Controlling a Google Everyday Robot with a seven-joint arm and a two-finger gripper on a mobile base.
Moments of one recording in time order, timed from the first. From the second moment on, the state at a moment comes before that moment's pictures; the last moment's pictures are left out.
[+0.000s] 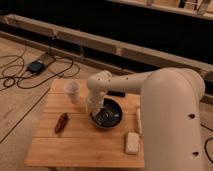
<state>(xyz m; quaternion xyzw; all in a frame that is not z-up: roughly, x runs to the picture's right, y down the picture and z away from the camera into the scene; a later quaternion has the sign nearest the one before) -0.070 0.154 0.841 -0.36 0.18 0.65 0.65</state>
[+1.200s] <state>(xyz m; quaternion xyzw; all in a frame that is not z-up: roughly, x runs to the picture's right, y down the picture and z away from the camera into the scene) -0.024 0.111 0.883 -0.27 0.20 0.69 0.65</state>
